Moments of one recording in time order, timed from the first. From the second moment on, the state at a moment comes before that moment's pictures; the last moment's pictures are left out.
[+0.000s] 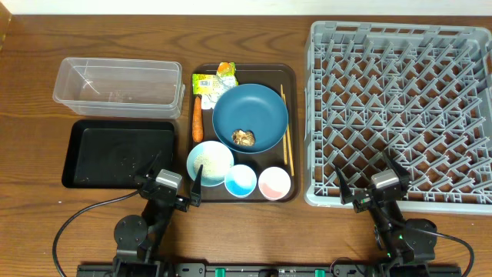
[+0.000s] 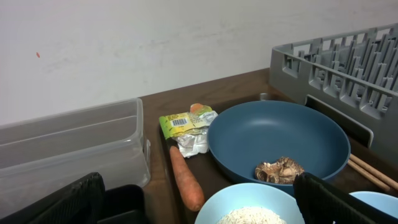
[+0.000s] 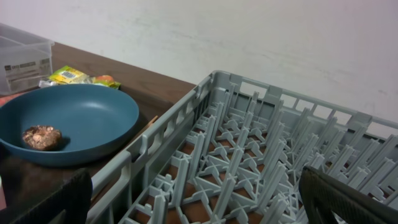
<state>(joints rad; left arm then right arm) -0.09 0.01 0.02 -0.09 0.23 0.12 0.08 0.01 0.01 -0.05 -0.23 -0.17</state>
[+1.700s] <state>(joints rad) -0.09 0.01 0.02 -0.09 0.23 0.12 0.08 0.01 0.01 -0.05 -0.23 -0.17</state>
